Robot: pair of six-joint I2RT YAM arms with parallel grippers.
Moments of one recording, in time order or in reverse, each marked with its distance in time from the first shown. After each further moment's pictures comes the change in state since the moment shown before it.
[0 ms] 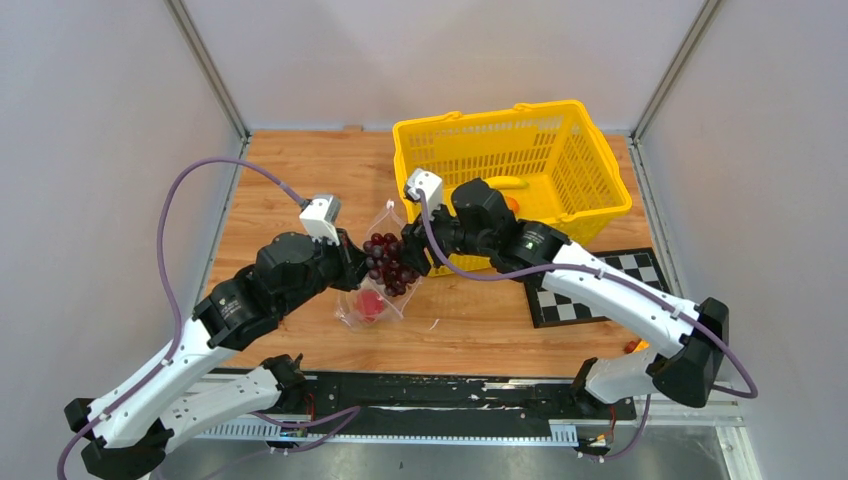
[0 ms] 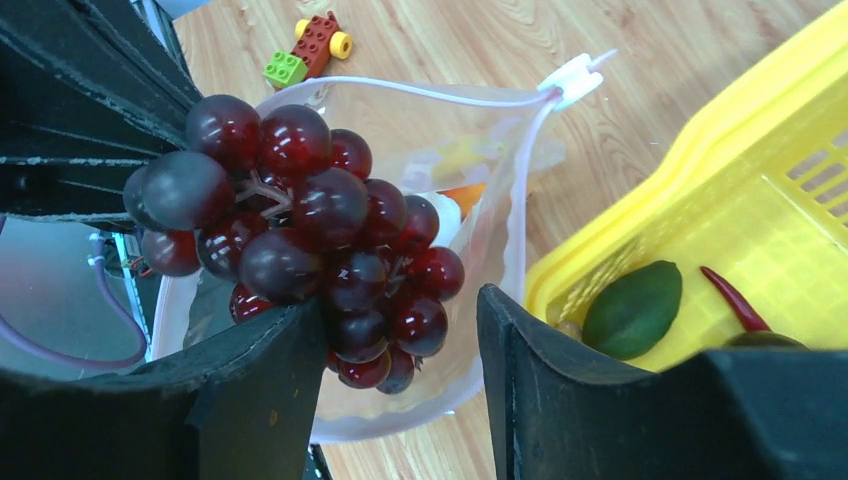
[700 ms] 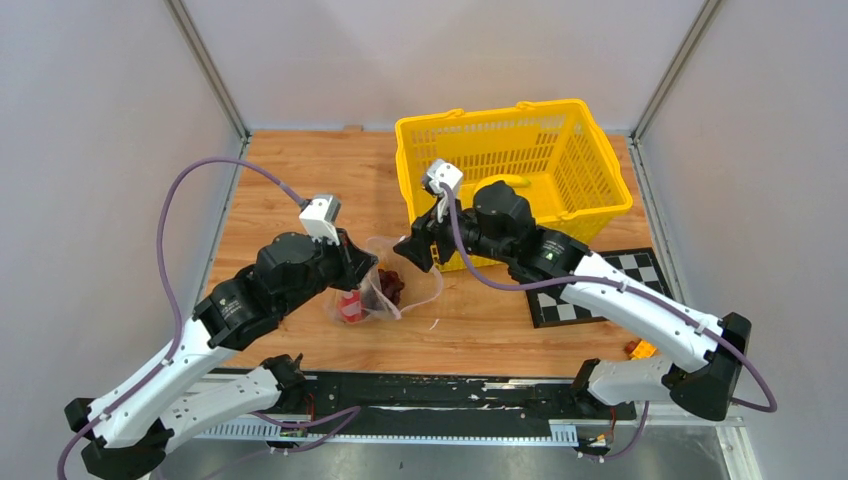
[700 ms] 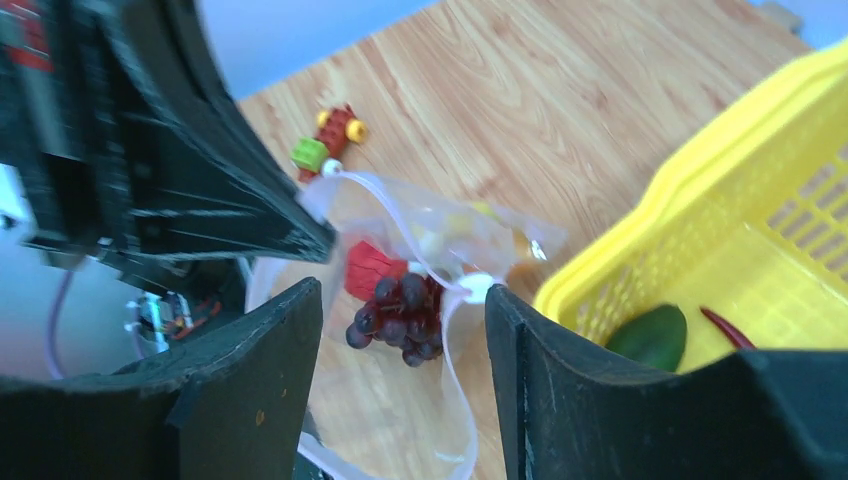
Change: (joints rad) left arm 0.000 -0.006 0.000 0.000 -0.011 0.000; right arm 0.012 -0.070 -0.042 0.088 0.066 0.060
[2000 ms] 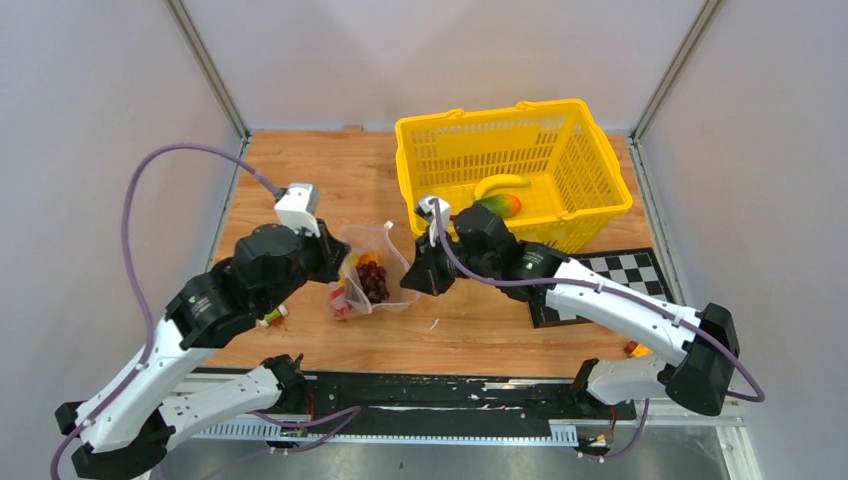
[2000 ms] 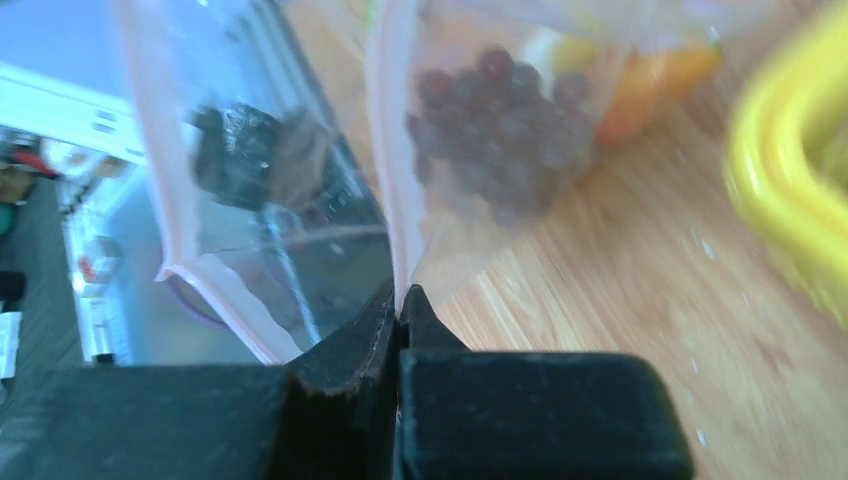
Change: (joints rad) left arm -0.001 0.039 0.147 -0.176 -0.126 0.077; right arm 0.019 0.010 -0.186 -0.040 -0.139 0.314
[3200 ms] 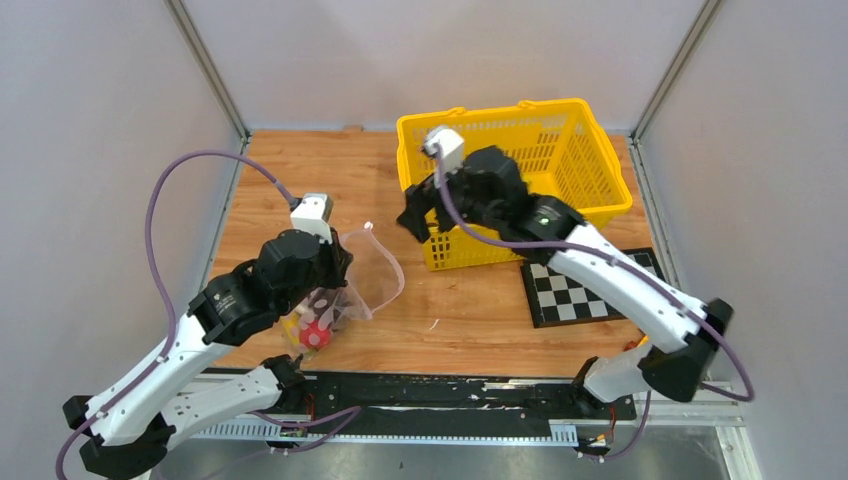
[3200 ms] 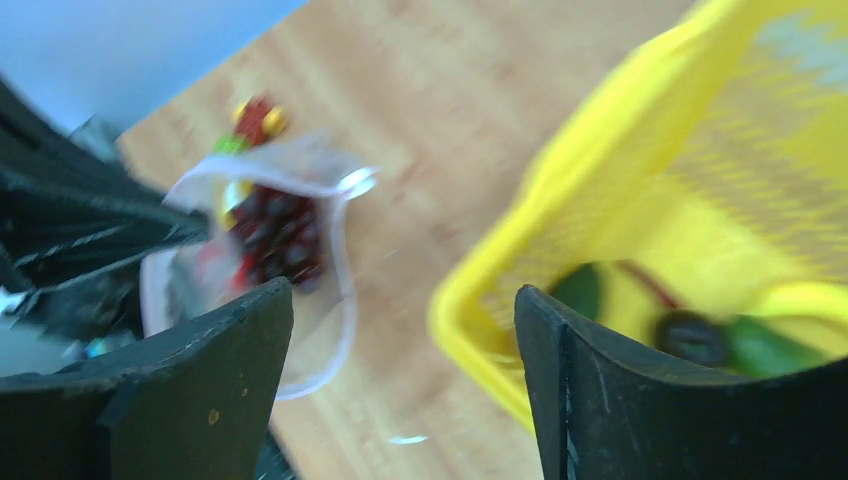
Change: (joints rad) left arm 0.000 0.010 -0.068 -0.020 -0.080 0.001; right arm -0.097 0.188 0.449 -0.166 0.114 -0.277
